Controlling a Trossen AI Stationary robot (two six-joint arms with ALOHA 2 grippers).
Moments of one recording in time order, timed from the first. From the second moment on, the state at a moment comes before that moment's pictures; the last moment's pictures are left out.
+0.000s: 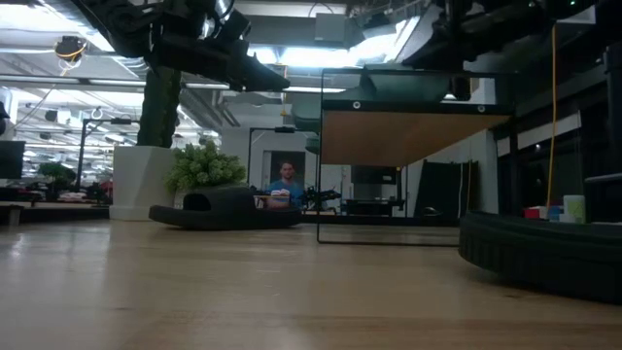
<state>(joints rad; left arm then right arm) 0.49 1.28 0.67 0.48 0.18 0.27 -0.56 0.98 0.81 -0.19 -0.40 0.60</state>
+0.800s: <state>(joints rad) 0.49 1.28 0.67 0.48 0.18 0.30 -0.57 1.05 0.79 -0.27 -0.24 0.56</state>
